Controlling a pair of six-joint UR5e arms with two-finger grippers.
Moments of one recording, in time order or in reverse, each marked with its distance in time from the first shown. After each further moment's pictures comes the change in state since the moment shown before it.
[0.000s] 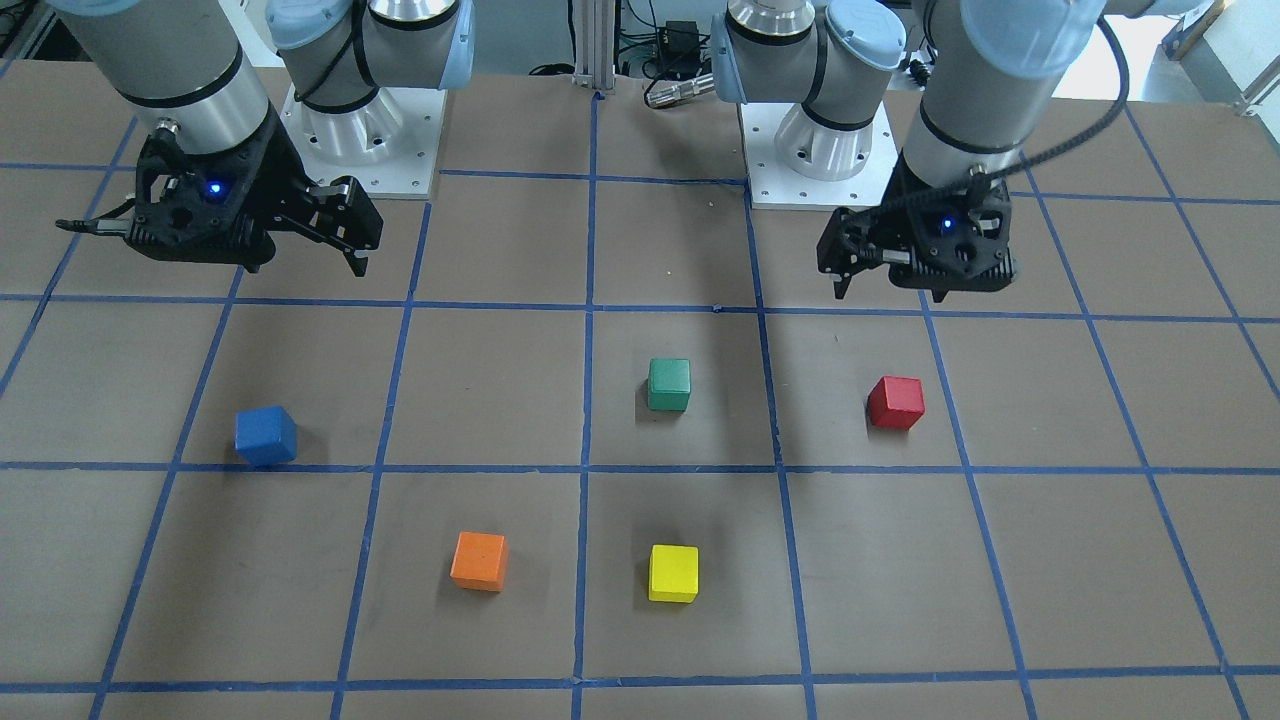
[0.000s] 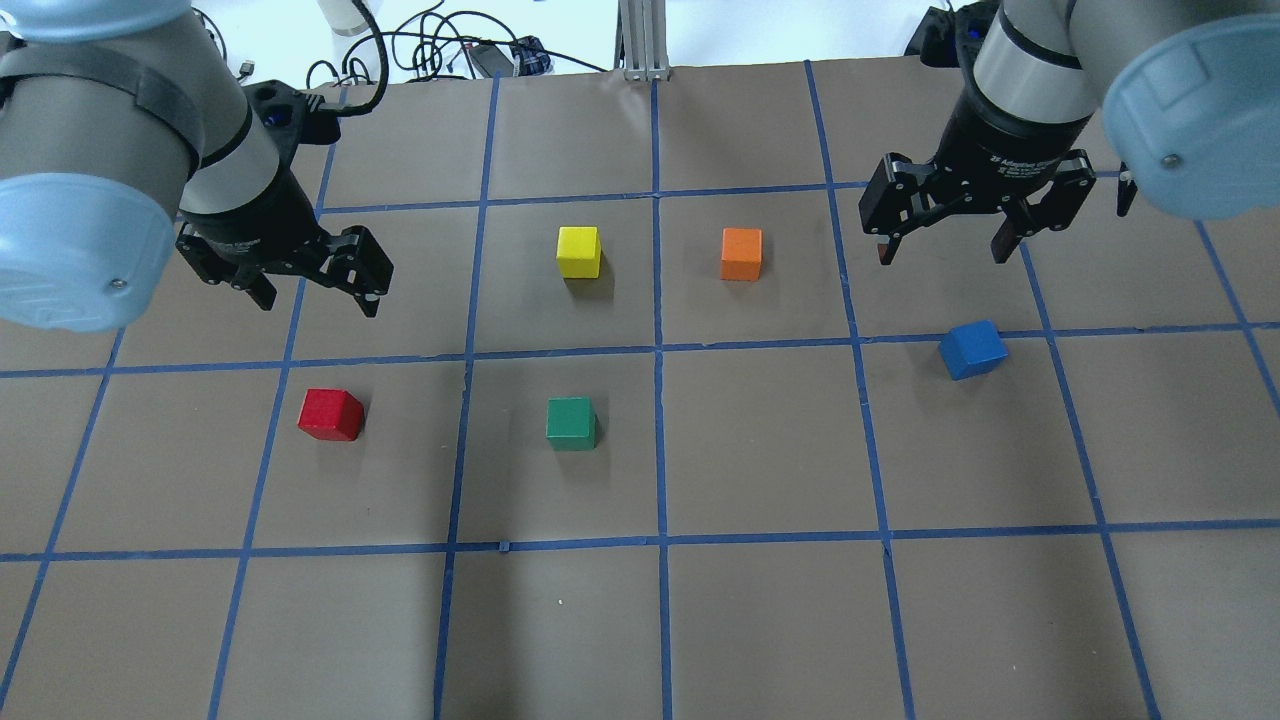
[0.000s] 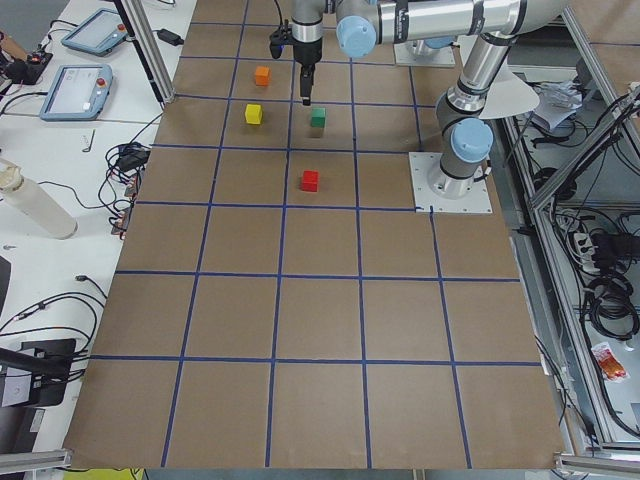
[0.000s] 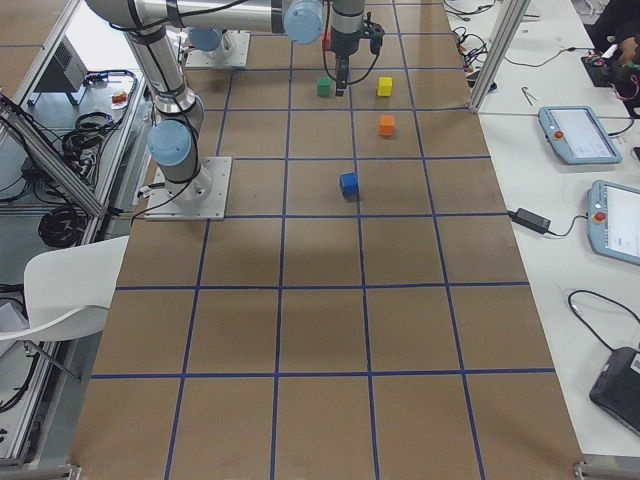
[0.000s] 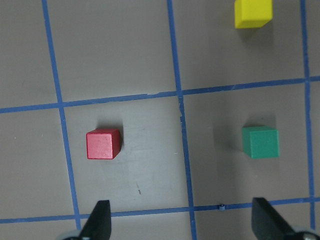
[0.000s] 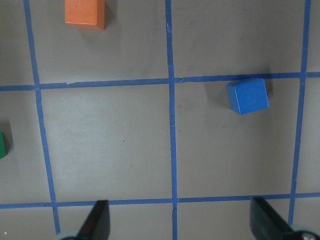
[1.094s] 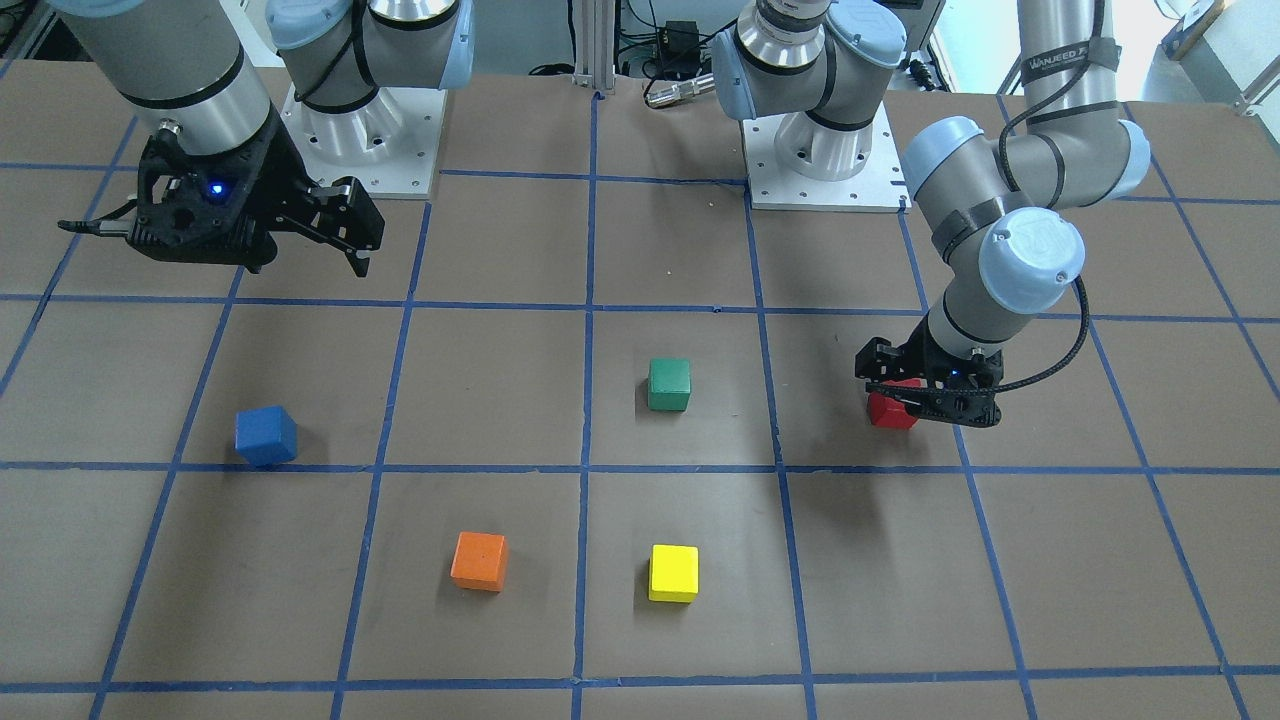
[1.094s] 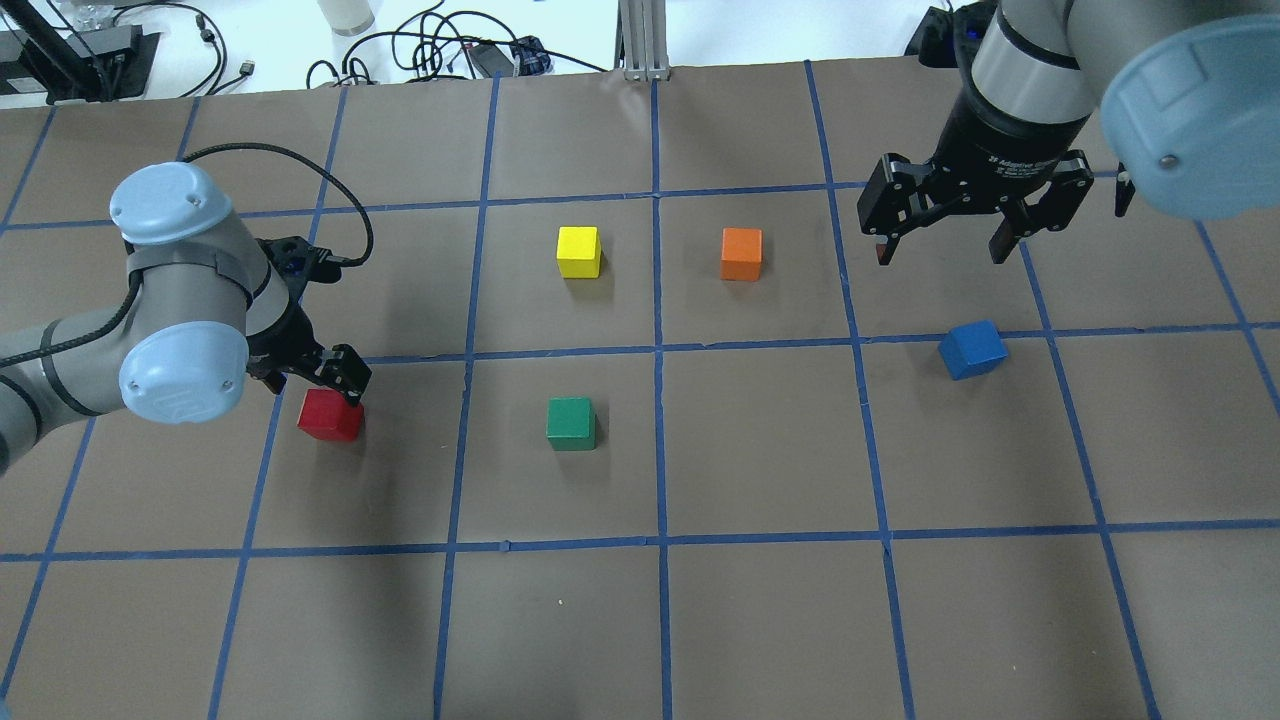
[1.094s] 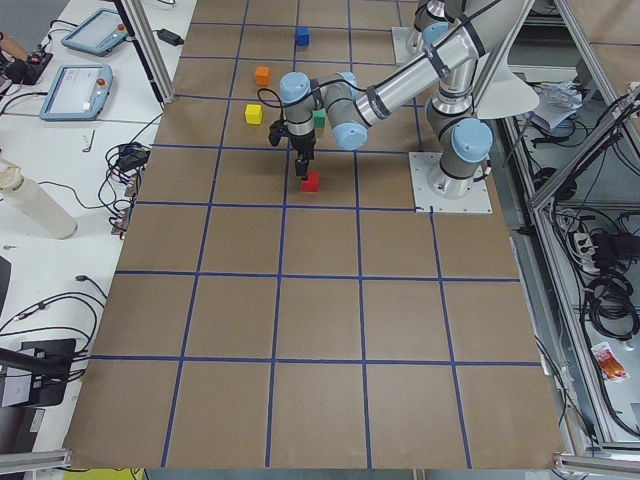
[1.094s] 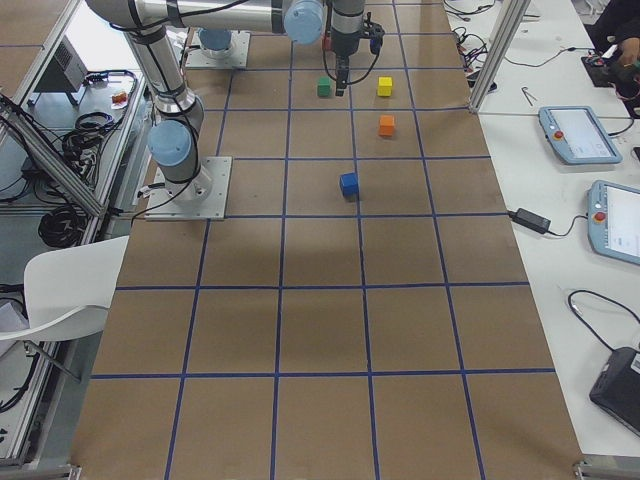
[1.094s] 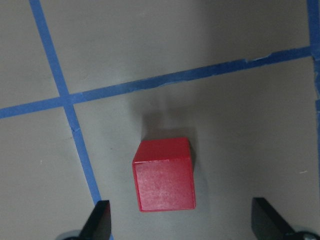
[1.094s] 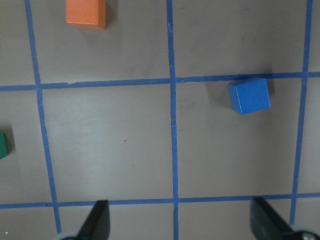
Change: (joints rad) left arm 0.186 -0.218 -0.298 0.471 0.006 0.280; right arm 0.003 0.001 0.000 -0.001 0.002 0.002
